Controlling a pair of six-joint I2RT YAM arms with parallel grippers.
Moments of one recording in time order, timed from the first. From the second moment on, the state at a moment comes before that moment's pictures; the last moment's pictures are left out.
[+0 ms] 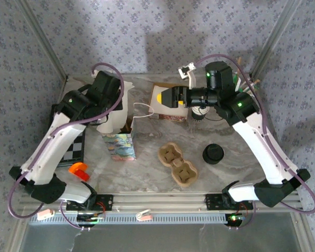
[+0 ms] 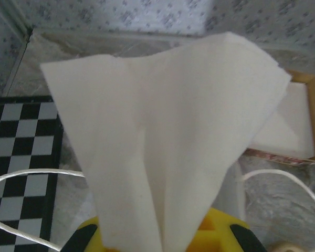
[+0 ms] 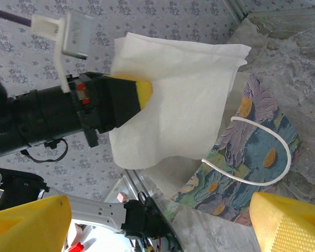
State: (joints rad) left arm -0.69 1.40 1.84 -1.29 -0.51 -0.58; right arm 0.55 1.34 1.67 -0.72 -0.67 0.51
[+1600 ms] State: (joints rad) left arm -0.58 1.65 1.64 -1.20 -0.31 -0.54; right arm 0.48 1.33 1.53 -0.61 -0.75 0.56
